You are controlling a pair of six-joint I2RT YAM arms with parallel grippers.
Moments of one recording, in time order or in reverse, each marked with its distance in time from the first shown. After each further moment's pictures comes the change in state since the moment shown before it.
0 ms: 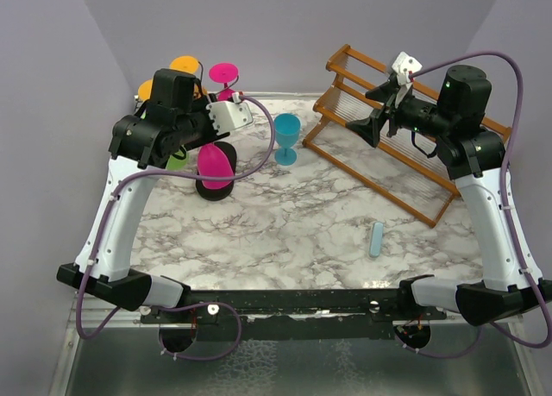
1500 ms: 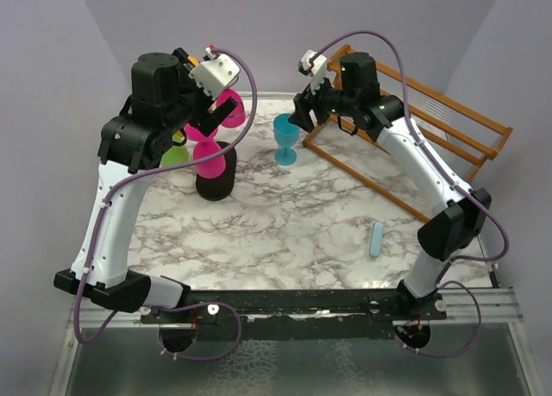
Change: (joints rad) left arm 0.007 -0.011 0.079 0.232 -0.027 -0.366; right arm 0.268 0.446 0.199 0.060 0.229 0.085
